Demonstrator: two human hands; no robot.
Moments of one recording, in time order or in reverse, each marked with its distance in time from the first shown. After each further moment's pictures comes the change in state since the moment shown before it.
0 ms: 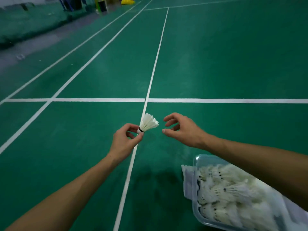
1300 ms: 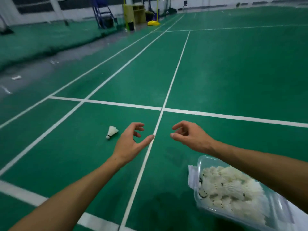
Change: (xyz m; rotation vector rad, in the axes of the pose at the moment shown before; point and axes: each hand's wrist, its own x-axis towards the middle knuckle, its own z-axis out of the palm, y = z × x) left_hand -0.095 0.078 -0.060 0.075 0.066 0.131; right_hand -0.072 -0.058 -0.021 0.002 -0.023 -0.061
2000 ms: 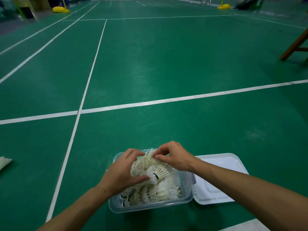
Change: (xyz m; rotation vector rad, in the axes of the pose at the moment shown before) left_hand -0.036 0.072 0.238 0.211 -0.653 0.431; right_hand -0.148 0.175 -0.095 -0.128 0.094 0.268
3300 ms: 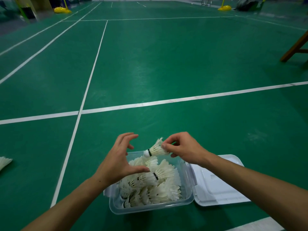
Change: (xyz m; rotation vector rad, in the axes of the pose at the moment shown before) left_hand 0.013 0.011 -0.039 -0.129 0.103 -0.046; right_hand -0.018 -0.024 -0.040 0.271 0.101 0.094
